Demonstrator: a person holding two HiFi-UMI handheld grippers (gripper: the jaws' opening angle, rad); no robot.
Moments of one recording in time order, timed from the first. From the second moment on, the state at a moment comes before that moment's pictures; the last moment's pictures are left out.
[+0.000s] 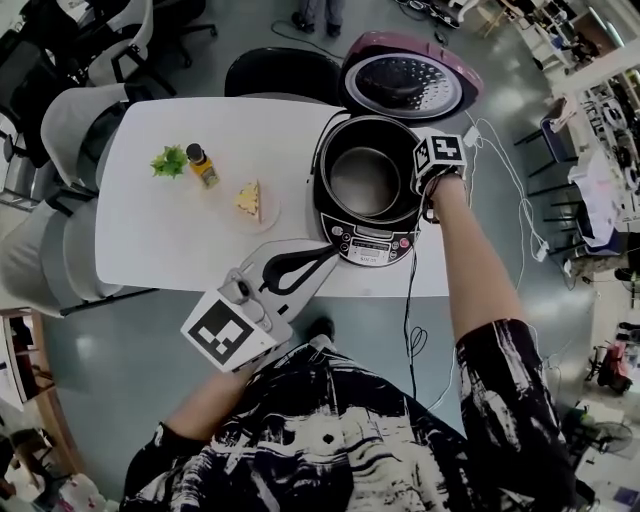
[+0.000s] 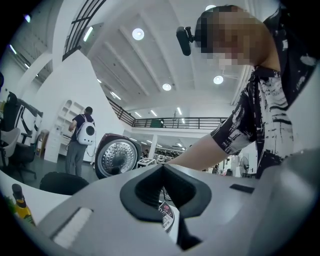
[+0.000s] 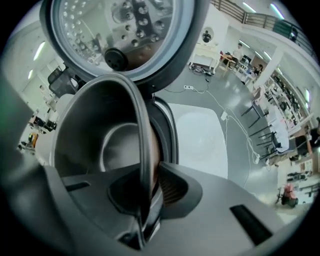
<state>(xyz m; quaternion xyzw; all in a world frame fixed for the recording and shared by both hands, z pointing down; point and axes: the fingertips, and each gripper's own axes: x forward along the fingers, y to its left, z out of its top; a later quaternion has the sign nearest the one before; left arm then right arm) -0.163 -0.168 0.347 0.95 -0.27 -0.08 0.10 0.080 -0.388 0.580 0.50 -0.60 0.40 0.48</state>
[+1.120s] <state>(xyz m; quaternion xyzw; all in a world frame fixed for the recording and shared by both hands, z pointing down) -0.181 -0.166 0.341 0.95 -0.27 -0.09 0.09 0.077 -0.378 0.564 0.45 -0.58 0.39 0.56</state>
